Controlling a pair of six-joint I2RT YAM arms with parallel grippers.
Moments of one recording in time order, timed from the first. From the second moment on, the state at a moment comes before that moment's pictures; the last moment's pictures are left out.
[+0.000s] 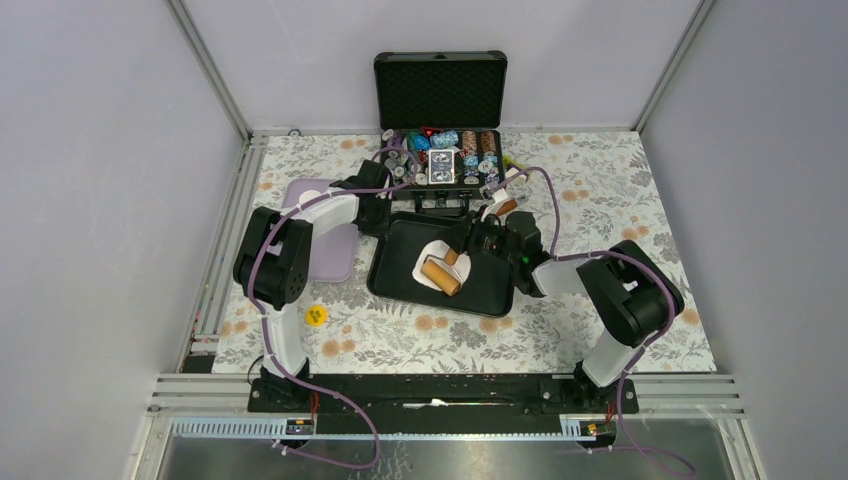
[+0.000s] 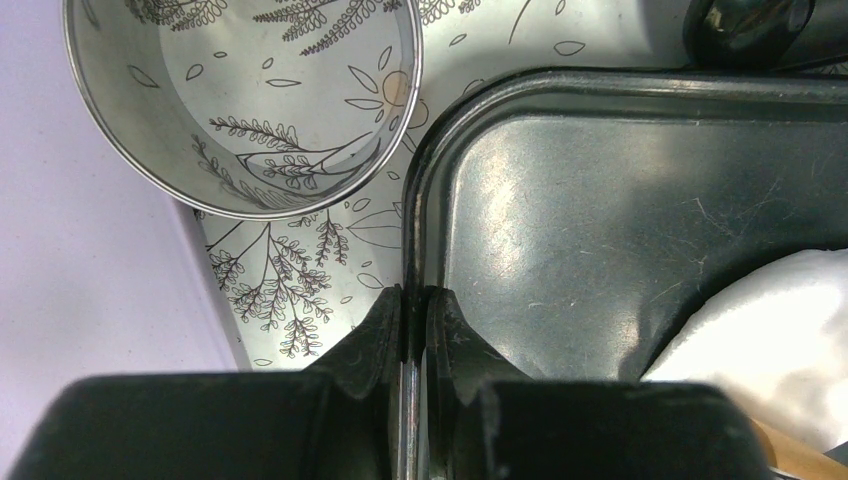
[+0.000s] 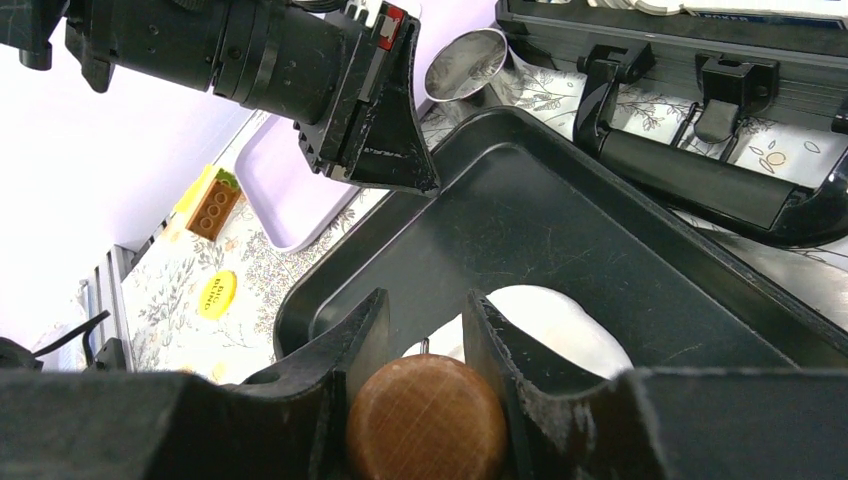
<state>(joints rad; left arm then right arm) -0.38 1.95 1.32 -0.49 0.01 -0.25 0.53 1.70 0.61 0.91 -0.39 0.49</state>
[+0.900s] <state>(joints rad) -0.38 1.95 1.32 -0.49 0.02 -0.23 0.45 1.70 0.94 0.40 -0.78 0.41</state>
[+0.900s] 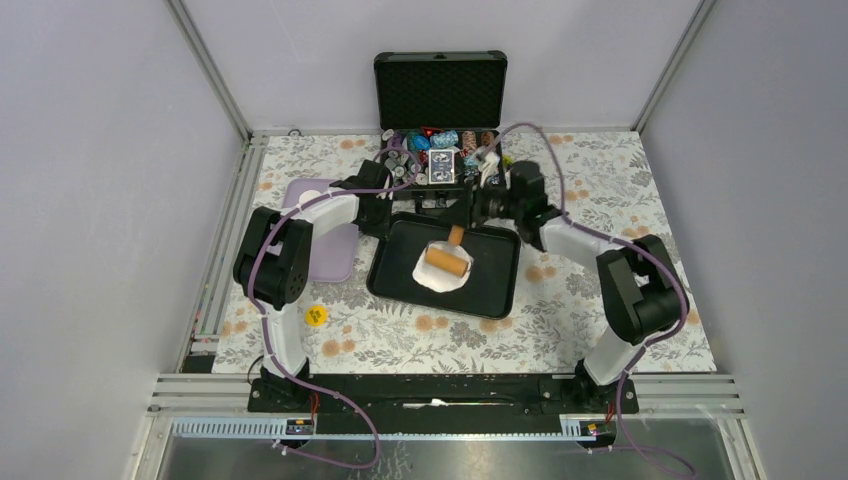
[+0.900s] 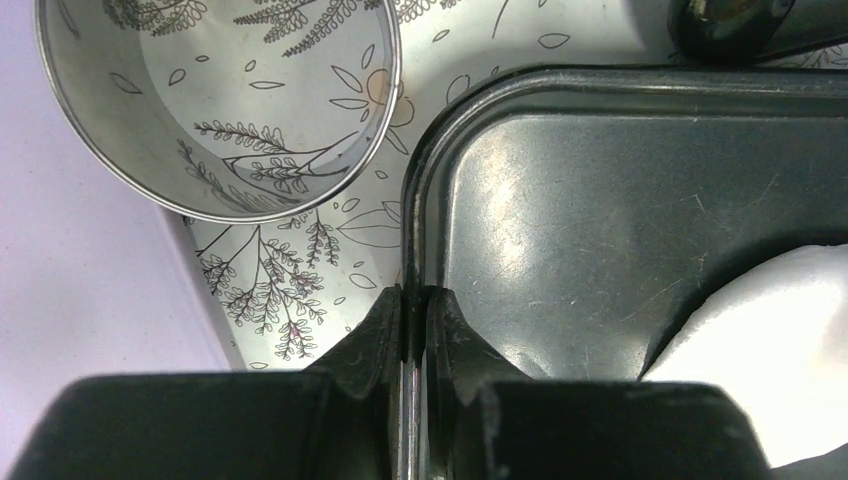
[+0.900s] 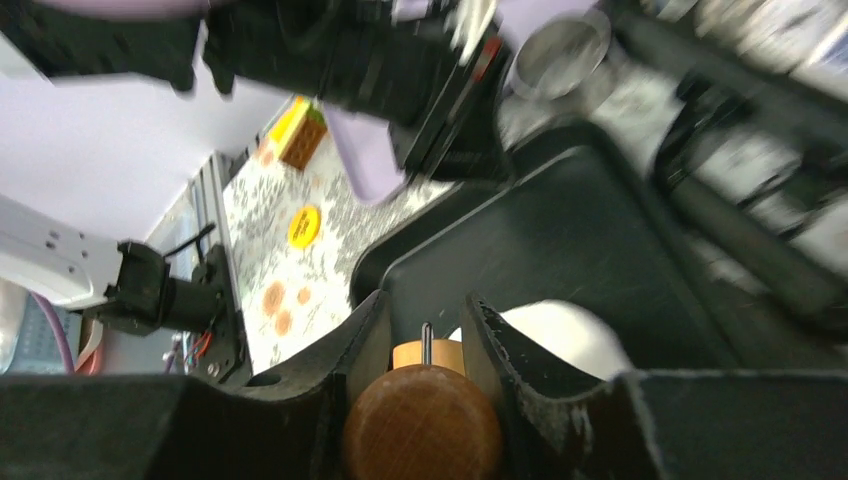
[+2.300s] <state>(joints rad) -0.42 2.04 1.48 -0.61 0.13 0.00 0.46 1.70 0.88 0.42 -0.81 0.25</state>
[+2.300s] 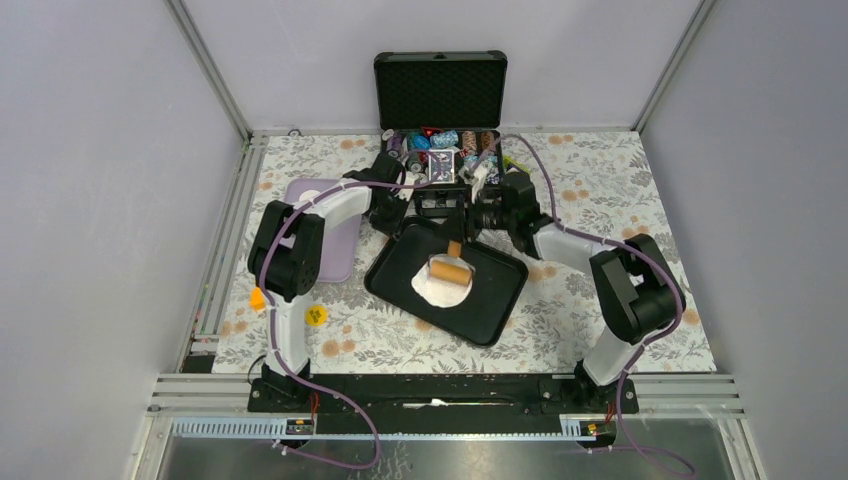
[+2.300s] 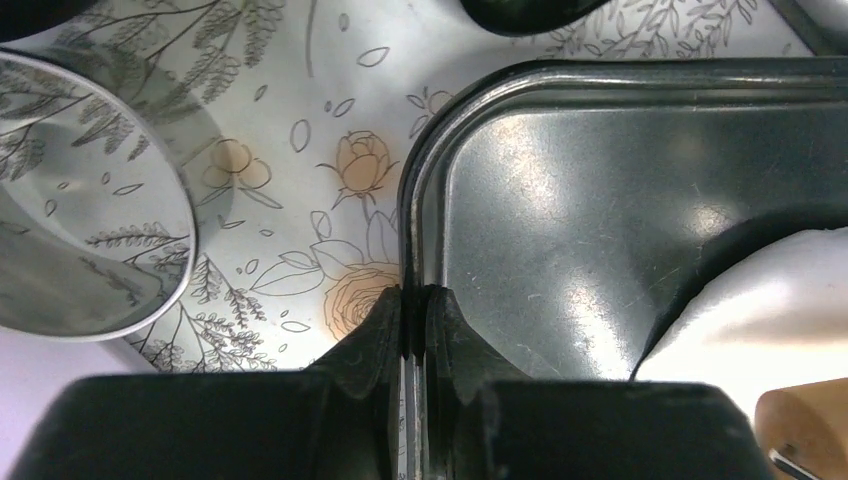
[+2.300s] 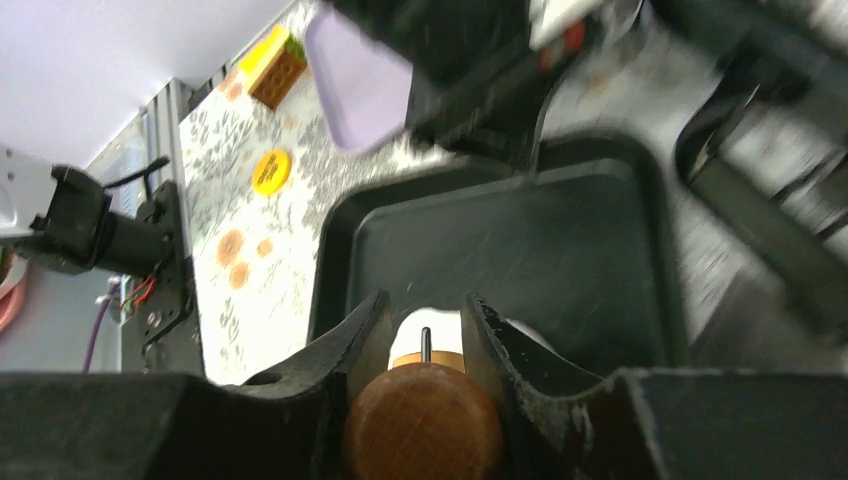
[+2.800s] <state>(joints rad) -0.43 2.05 1.49 -0.64 0.15 0.06 0.54 1.80 0.98 0.36 -0.81 0.15</state>
